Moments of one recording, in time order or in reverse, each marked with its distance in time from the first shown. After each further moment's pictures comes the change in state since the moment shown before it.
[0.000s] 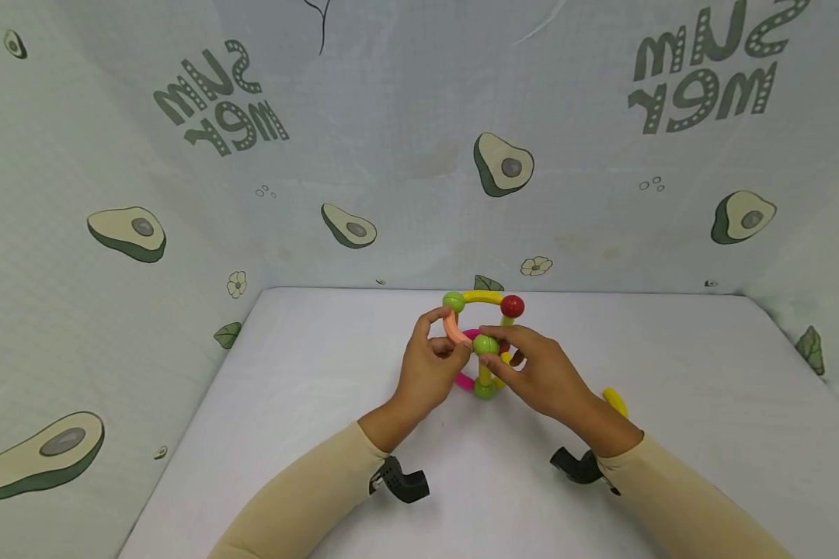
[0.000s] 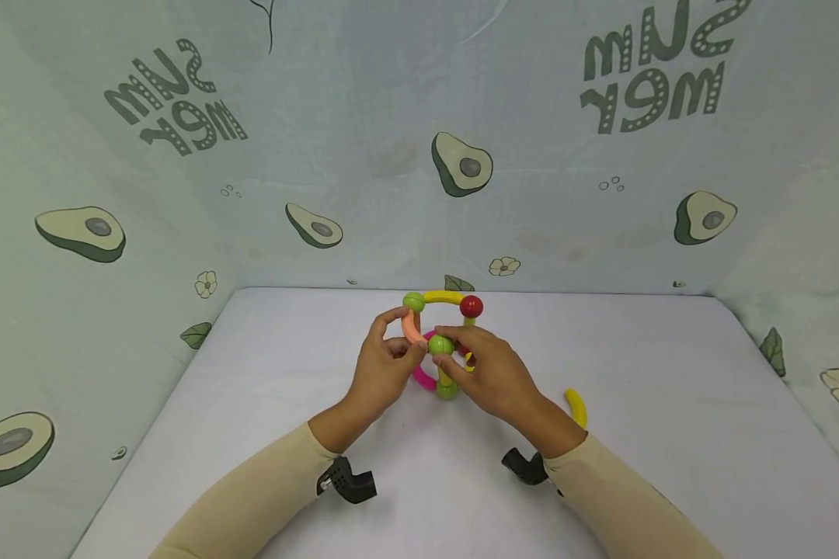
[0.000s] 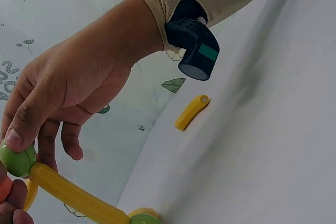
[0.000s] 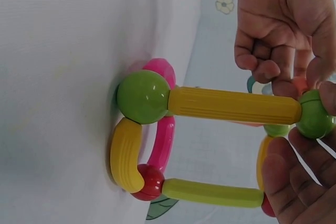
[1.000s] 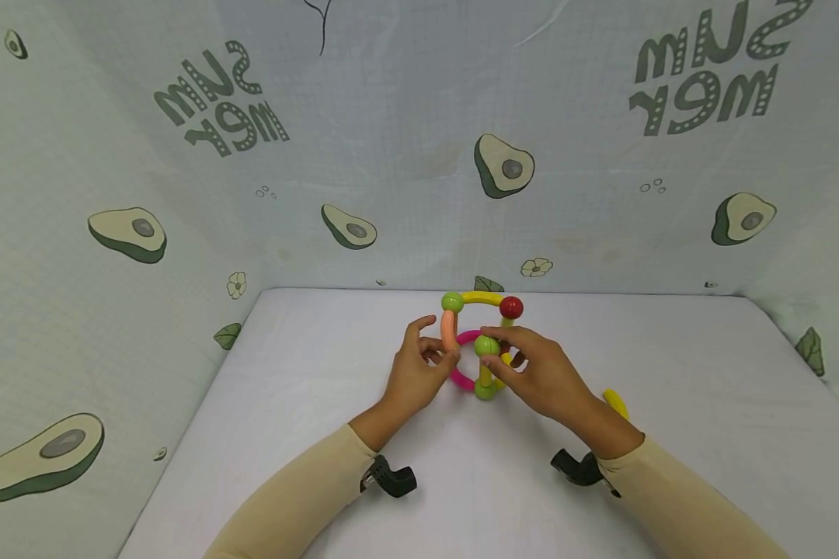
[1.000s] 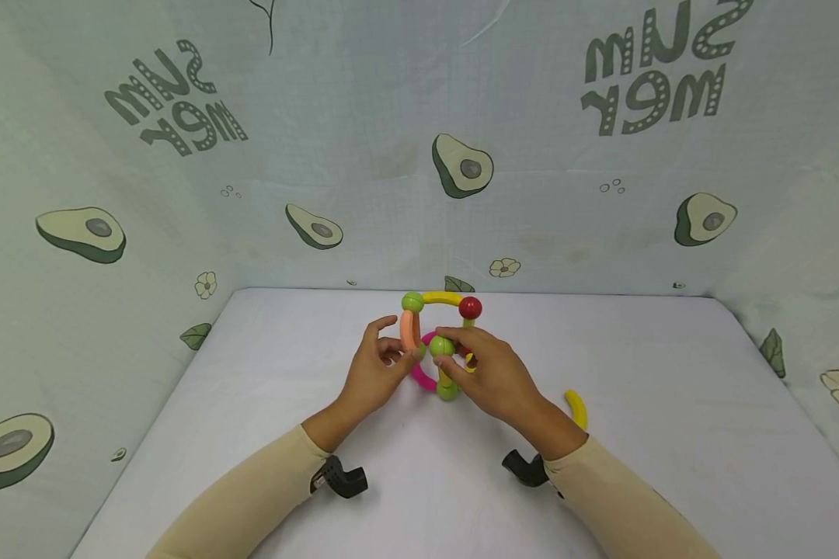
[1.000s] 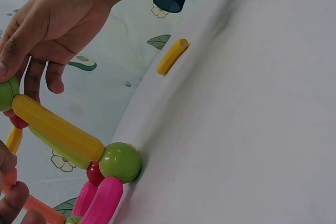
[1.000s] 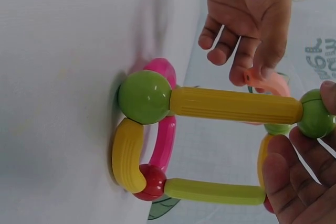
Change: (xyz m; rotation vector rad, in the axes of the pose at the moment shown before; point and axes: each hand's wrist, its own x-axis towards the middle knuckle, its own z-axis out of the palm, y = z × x) left_hand 0.006 -0.035 -0.016 0.259 0.042 0.042; right_hand 0.001 0.000 -0.001 0.014 0.006 0.014
